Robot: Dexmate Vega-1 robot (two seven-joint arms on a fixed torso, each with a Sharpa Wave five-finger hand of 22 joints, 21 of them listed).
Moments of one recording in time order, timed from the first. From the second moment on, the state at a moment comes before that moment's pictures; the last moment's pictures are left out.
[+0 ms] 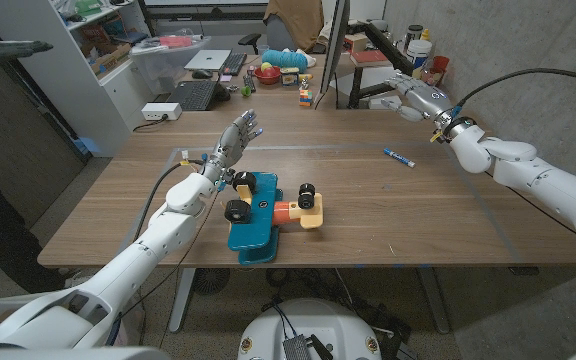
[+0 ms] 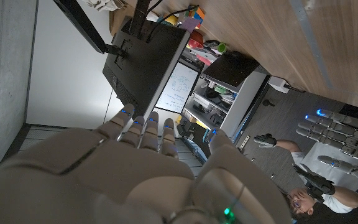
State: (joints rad) left arm 0.80 0.53 0.42 -1.32 -0.60 -0.38 -0.17; left_hand 0.10 0.11 0.48 0.17 0.23 -0.13 -0.04 0.19 0.18 -0.10 -0.08 0.18 0.18 -0.11 -0.04 0.20 0.18 -0.05 -0.04 0.53 0.18; right arm -0.34 -0.82 -0.78 -1.00 -0.67 0.47 -0.60; right_hand 0.18 0.10 0.37 0.01 0.18 0.12 -0.04 0.20 0.19 0.11 0.02 0.22 0.18 -0.02 -0.01 0.18 0.17 0.04 -0.04 0.26 0.19
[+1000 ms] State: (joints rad) left arm 0.81 0.55 0.41 -1.34 -0.60 -0.36 -0.17; left_hand 0.10 0.11 0.48 0.17 0.23 -0.13 -0.04 0.19 0.18 -0.10 -0.08 0.18 0.18 -0.11 -0.04 0.20 0.18 -0.04 -0.03 0.52 0.18; right arm -0.31 -0.81 -0.83 -0.97 -0.70 0.44 -0.58; right_hand 0.18 0.11 0.37 0.01 0.18 0.13 -0.04 0.20 0.19 0.11 0.02 0.22 0.18 -0.01 -0.02 0.18 0.17 0.04 -0.04 0.26 0.19
